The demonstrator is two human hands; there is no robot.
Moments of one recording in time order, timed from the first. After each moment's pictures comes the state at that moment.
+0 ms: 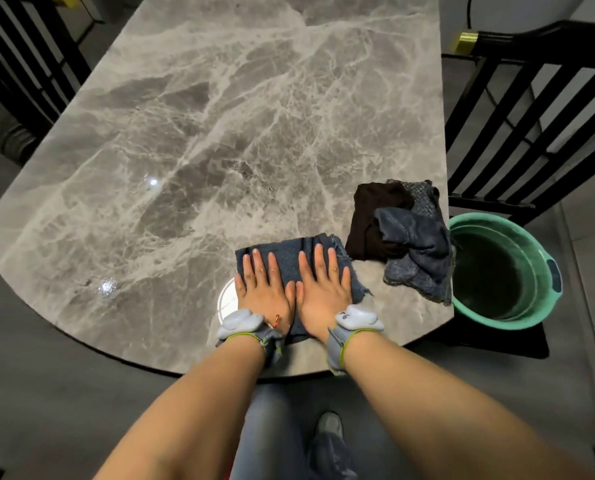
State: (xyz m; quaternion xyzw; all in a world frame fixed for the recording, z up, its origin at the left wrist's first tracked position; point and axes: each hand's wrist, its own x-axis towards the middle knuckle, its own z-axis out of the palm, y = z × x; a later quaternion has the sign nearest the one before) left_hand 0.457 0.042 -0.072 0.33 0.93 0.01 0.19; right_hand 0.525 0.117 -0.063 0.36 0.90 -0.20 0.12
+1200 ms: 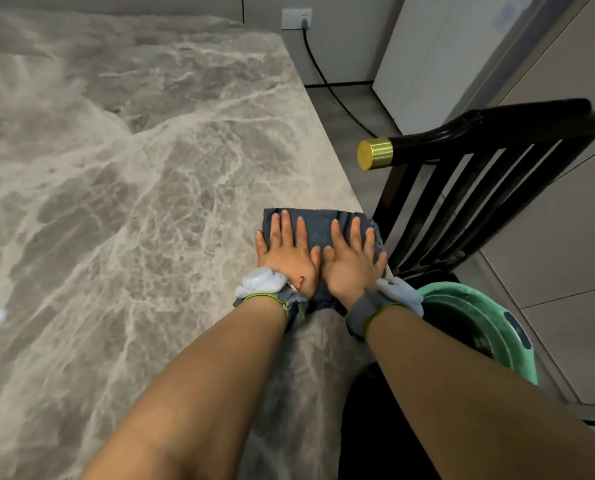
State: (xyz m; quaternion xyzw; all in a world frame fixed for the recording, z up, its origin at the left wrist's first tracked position) left_hand 0.312 0.471 -0.100 0.60 0.79 0.03 0.13; right_hand 0.406 0.491 -0.075 0.67 0.72 -0.20 0.03
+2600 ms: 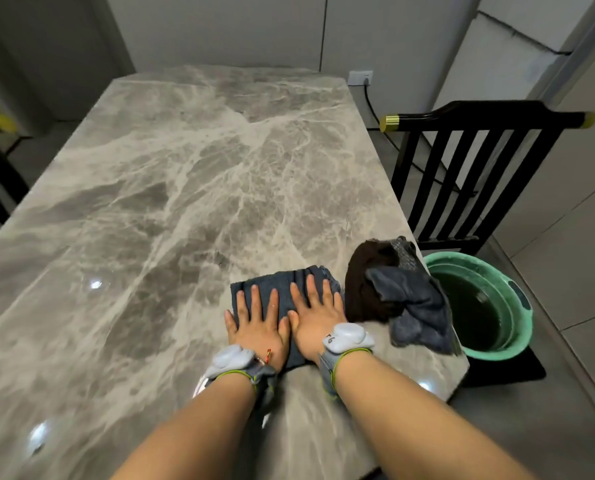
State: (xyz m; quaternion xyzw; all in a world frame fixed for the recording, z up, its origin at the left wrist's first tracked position) left_hand 0.370 0.095 -0.077 0.44 0.88 0.02 0.19; right_hand 0.454 0.171 -0.061 0.43 0.88 -0.16 0.15
